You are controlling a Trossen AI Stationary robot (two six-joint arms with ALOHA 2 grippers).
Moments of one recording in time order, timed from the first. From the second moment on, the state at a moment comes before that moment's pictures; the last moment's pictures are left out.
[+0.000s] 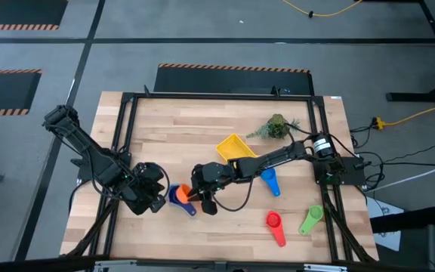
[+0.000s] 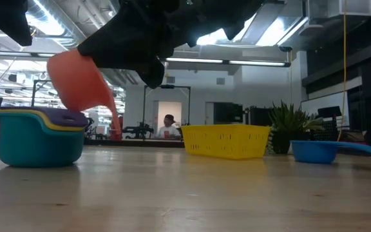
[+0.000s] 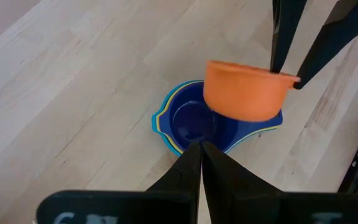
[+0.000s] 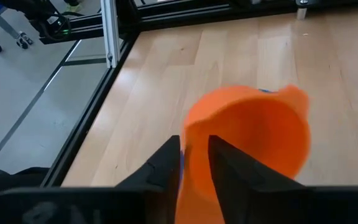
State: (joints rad) left arm -0.71 1.22 0.98 -0.95 -0.46 -1.35; right arm 0.19 2.11 1.48 0.11 -0.21 0.23
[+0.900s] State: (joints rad) left arm -0.72 1.22 0.98 -0.86 -0.45 -1.35; right arm 0.14 2.02 1.48 0.02 -0.20 -0.06
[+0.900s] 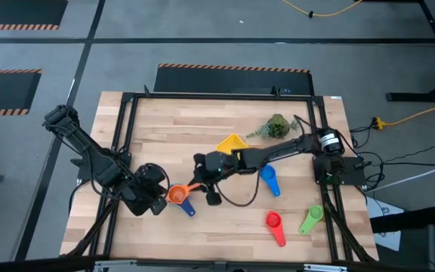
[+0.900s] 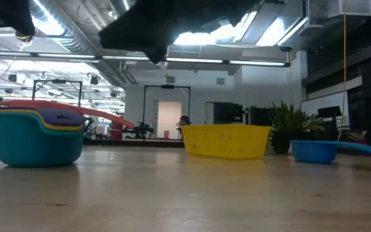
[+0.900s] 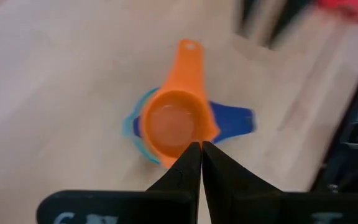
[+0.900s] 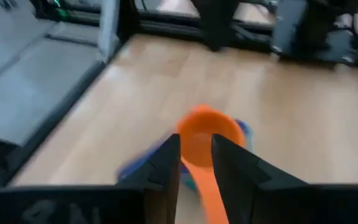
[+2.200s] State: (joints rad) left arm -0.68 1.69 0.98 -0.28 -0.20 -1.49; right arm 0.04 2.02 1.20 0.31 -0.02 0.05
